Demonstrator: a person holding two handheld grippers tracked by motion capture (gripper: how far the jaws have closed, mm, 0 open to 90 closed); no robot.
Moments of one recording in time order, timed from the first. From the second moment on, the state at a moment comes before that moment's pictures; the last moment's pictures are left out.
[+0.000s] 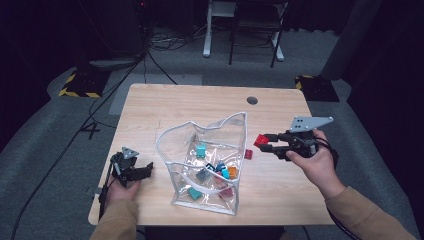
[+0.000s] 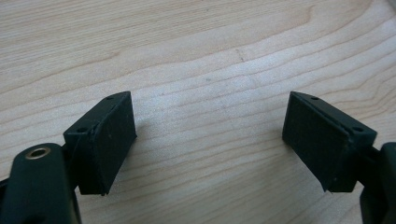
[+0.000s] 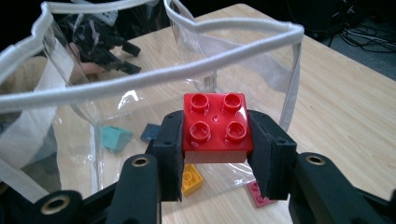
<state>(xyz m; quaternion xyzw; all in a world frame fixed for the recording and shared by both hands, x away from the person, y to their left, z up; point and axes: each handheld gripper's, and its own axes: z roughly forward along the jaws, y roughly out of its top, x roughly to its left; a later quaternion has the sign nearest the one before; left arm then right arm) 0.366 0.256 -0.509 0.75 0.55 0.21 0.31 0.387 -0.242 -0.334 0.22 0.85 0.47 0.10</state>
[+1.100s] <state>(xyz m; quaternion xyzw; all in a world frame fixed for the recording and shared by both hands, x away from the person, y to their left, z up) 0.366 0.256 -0.509 0.75 0.55 0.21 0.31 0.401 -0.184 -0.291 0.19 0.84 0.51 0.09</state>
